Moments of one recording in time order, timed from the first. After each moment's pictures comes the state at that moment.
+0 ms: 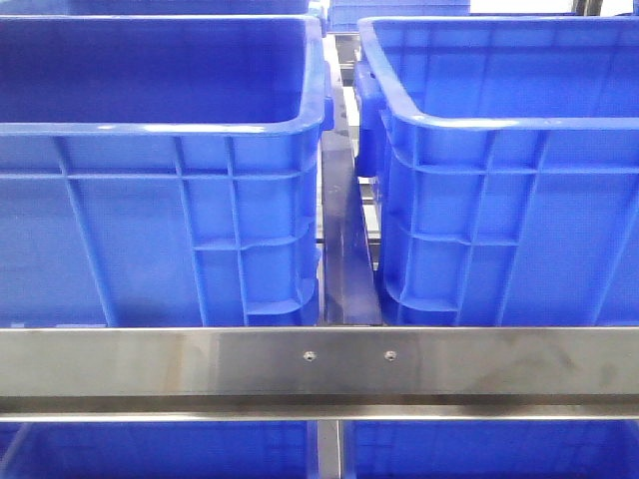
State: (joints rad) left arm -0.89 1.37 -1.40 -0.25 0.84 0.23; right arm 0.01 0.19 -0.55 0.02 0.53 0.27
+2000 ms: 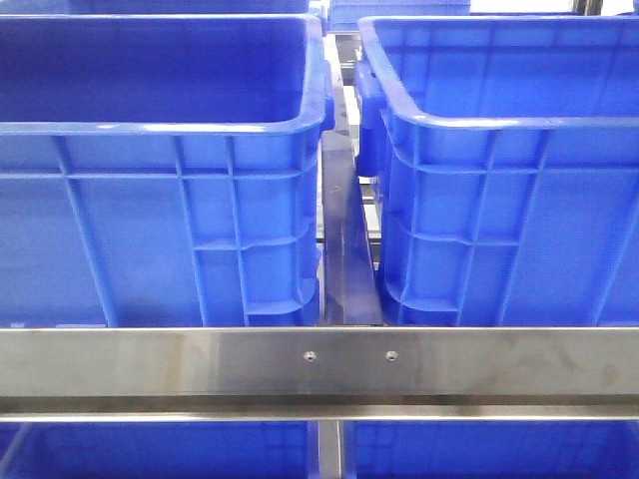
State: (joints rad) left arm -0.89 1.37 -1.40 -0.25 0.84 0.23; right arm 0.18 1.08 -0.78 1.49 0.84 -0.61
